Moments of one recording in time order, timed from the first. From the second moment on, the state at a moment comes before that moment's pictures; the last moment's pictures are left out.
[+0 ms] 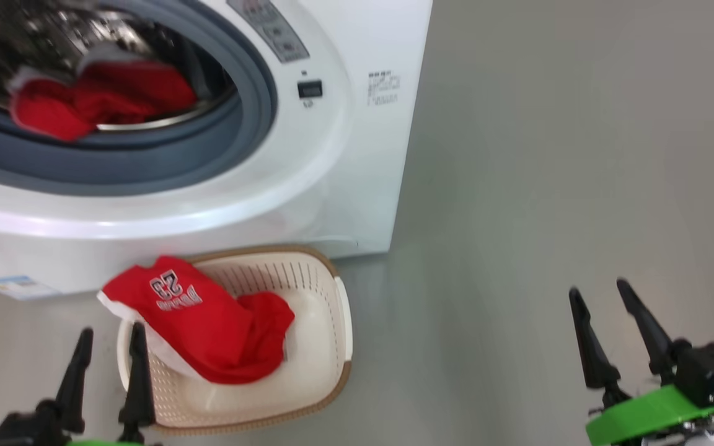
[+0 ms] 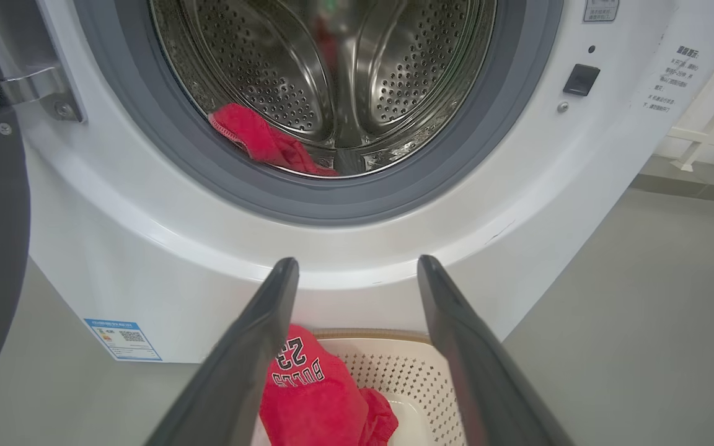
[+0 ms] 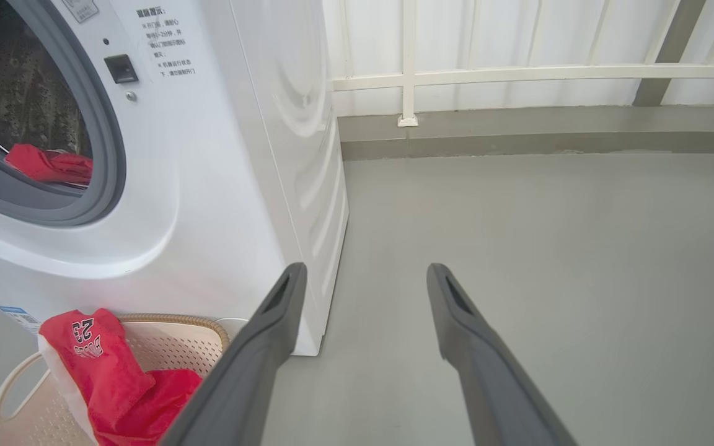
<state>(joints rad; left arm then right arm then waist) -0.04 0.03 0.15 0.17 -0.24 -0.12 -0.26 0.00 -0.09 -0.01 0.15 0.26 0.12 -0.26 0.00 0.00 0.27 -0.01</state>
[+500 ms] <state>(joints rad) 0.13 0.04 0.18 0.14 -0.23 -0.12 -0.26 0.17 -0.09 -0.04 0.16 0.28 0.12 -0.26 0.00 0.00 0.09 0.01</state>
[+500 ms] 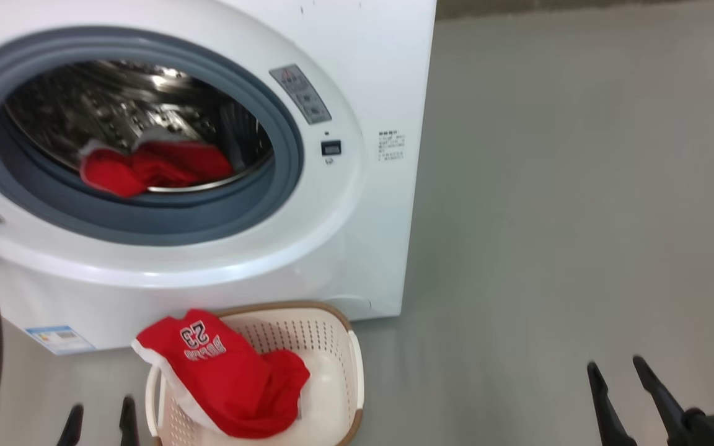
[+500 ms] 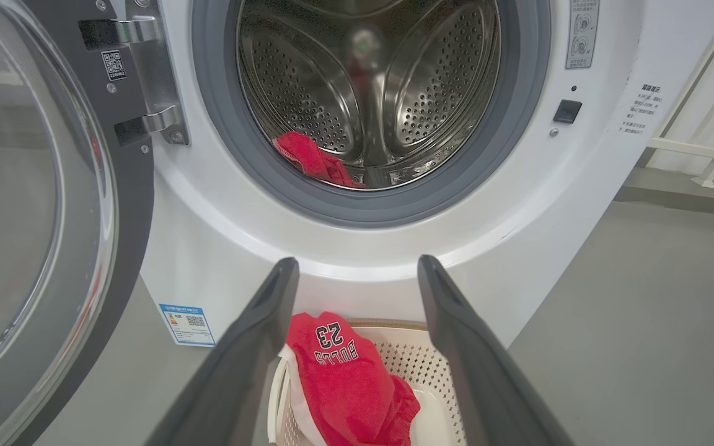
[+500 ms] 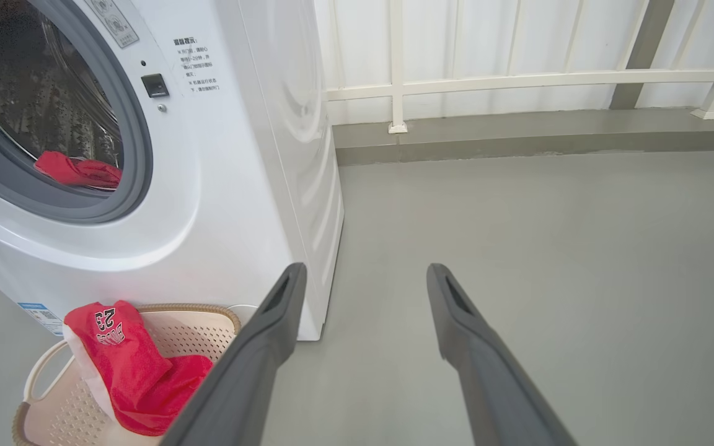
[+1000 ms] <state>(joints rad) 0.22 0.04 0.20 0.10 -0.24 -0.13 -0.26 0.24 -0.09 -0.07 0.14 0.28 0.12 -0.26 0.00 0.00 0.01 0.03</state>
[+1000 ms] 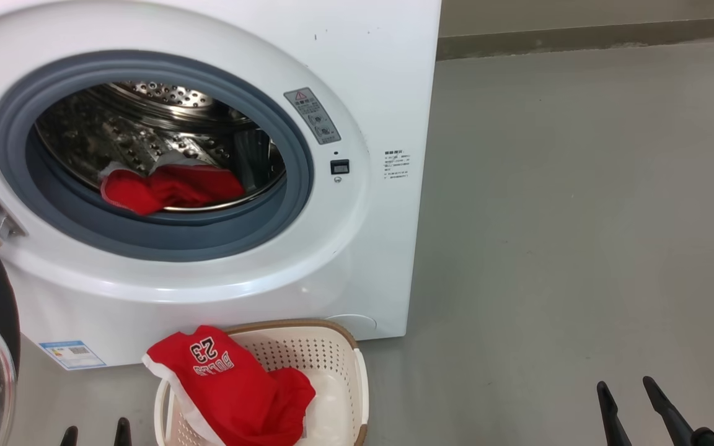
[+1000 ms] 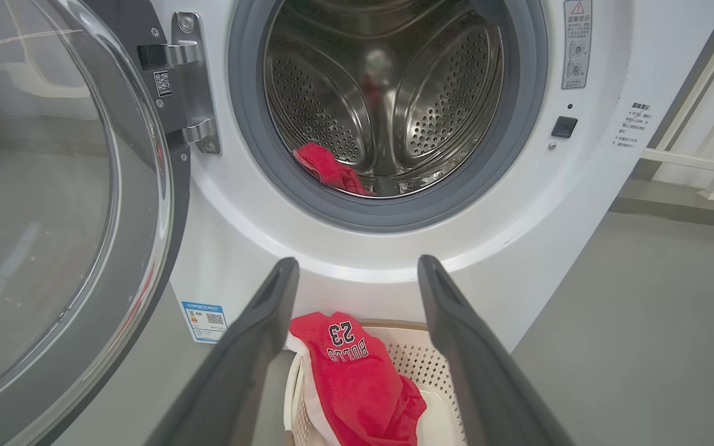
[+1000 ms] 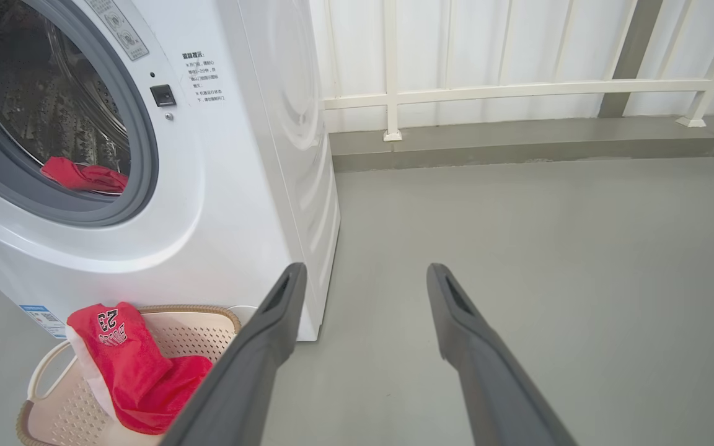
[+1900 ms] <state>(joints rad) -0.22 0.09 0.16 0.34 -0.04 -0.11 -0.26 0.08 -0.06 -0.02 0.13 0.28 0.12 -0.26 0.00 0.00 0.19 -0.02</state>
